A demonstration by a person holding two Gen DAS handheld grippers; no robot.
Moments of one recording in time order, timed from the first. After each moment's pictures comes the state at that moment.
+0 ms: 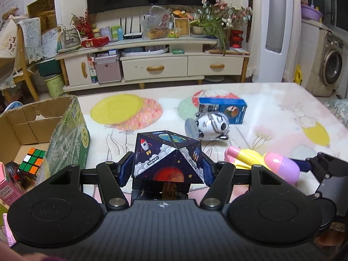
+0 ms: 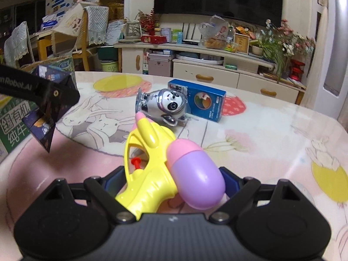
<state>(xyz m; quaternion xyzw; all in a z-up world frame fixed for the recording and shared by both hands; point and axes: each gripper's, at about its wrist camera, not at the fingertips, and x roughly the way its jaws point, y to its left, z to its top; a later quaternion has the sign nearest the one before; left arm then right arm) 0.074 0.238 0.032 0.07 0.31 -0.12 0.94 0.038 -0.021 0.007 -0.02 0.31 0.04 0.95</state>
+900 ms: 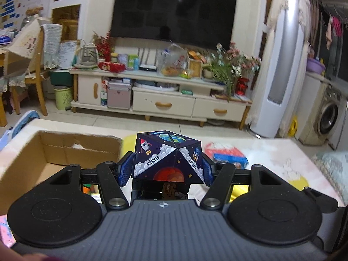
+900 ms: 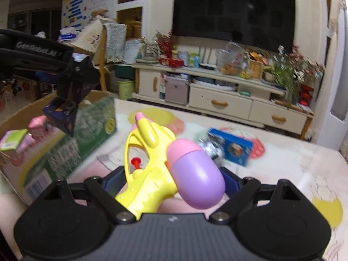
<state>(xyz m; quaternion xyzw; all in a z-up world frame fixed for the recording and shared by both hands) 0.060 0.304 0.099 -0.03 0.24 -0.11 0.97 0.021 0.060 0.085 -0.04 0.25 0.09 0.96</state>
